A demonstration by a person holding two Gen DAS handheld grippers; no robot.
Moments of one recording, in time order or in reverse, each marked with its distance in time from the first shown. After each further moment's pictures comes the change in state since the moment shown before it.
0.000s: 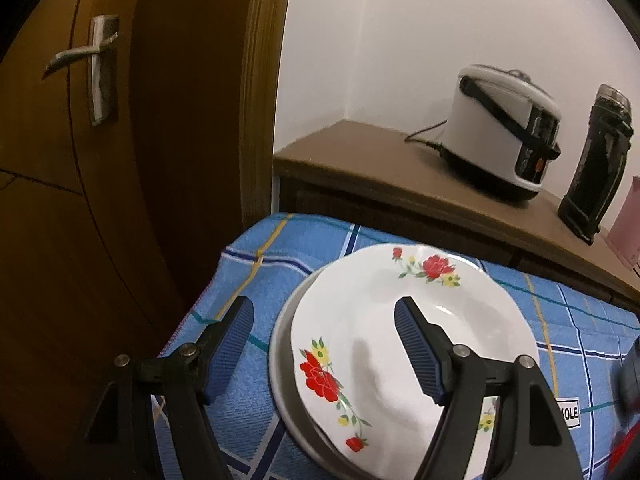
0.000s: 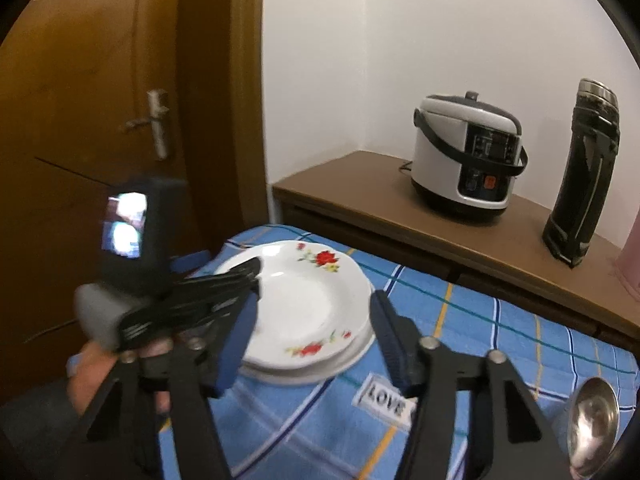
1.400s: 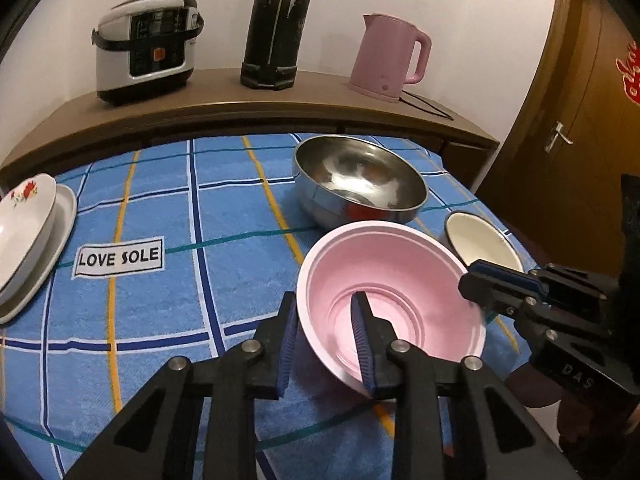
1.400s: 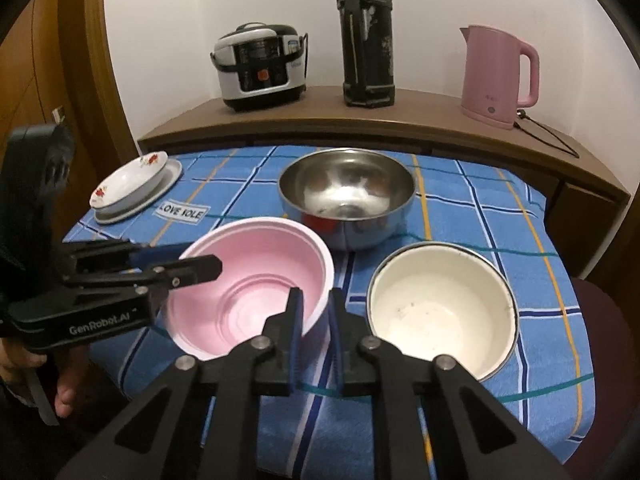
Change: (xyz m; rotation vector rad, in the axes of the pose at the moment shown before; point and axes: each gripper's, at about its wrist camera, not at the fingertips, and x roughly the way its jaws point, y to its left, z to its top) left arm -0.129 -0.260 -0.128 0.394 0.301 -0.641; right arm -0.150 -0.163 -0.174 0.300 0.167 -0.270
